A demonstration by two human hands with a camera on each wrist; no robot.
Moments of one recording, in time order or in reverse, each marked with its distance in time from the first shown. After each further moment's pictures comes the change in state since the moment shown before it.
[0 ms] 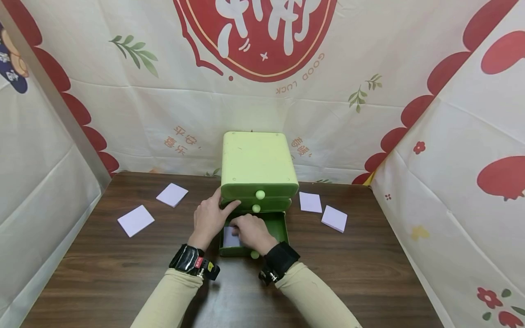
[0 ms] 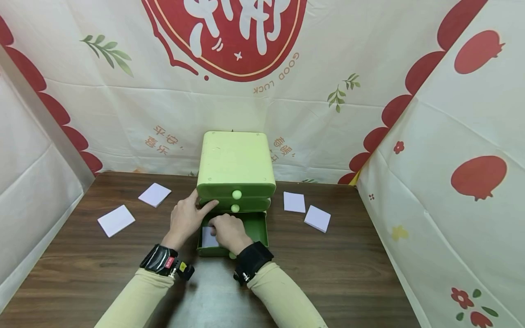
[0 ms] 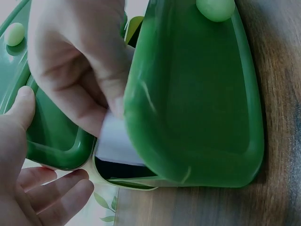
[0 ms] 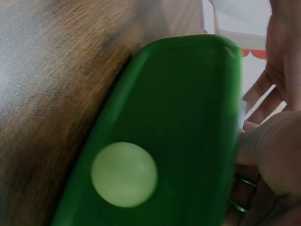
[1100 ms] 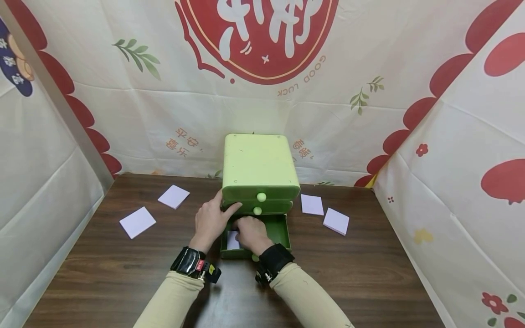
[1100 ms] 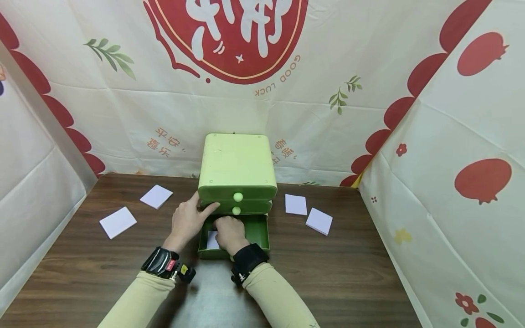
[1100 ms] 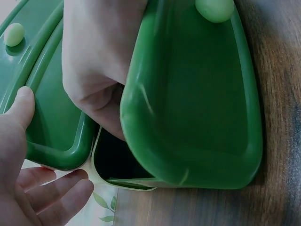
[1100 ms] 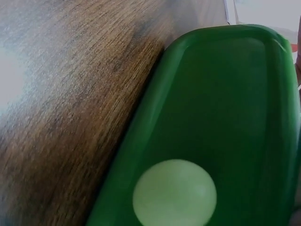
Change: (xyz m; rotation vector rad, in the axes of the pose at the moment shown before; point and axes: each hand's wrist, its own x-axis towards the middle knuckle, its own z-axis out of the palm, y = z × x) left_hand -0.001 0.000 0.001 -0.002 0.011 -0.004; right_hand 0.013 0.004 0.022 -0.094 0.010 0.154
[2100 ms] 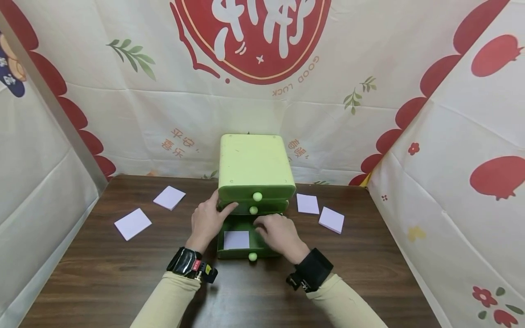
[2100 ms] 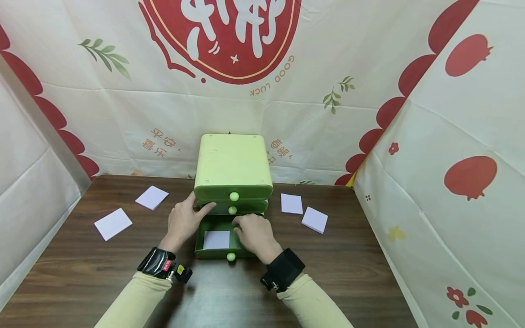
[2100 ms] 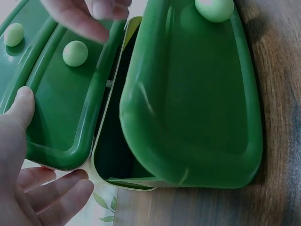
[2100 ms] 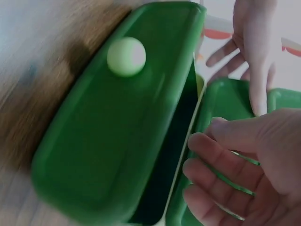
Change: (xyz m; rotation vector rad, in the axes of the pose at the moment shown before) left_hand -0.001 0.000 0.001 0.008 -0.005 0.015; right_hand -0.060 0.051 -0.054 0.078 0.198 -0.106
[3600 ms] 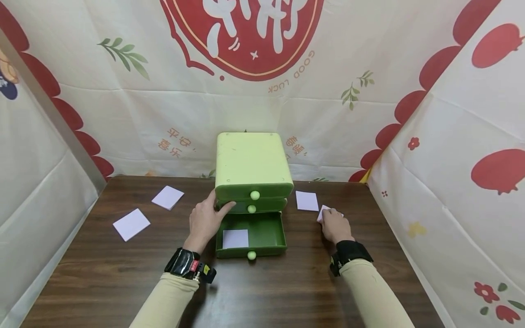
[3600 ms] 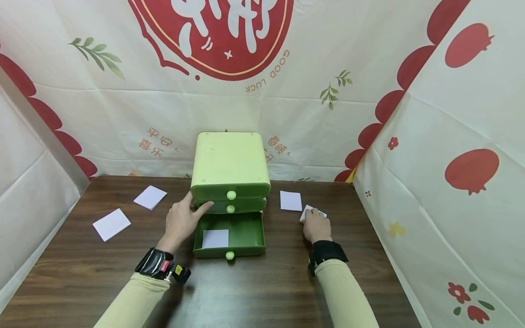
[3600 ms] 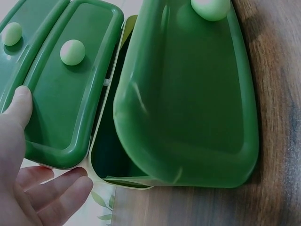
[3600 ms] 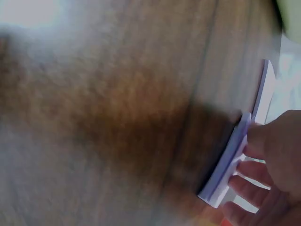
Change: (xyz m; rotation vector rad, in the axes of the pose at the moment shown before) left_hand 0.000 0.000 0.004 -0.015 0.014 0.008; right_hand -0.050 0.193 0.021 -0.162 -0.120 0.467
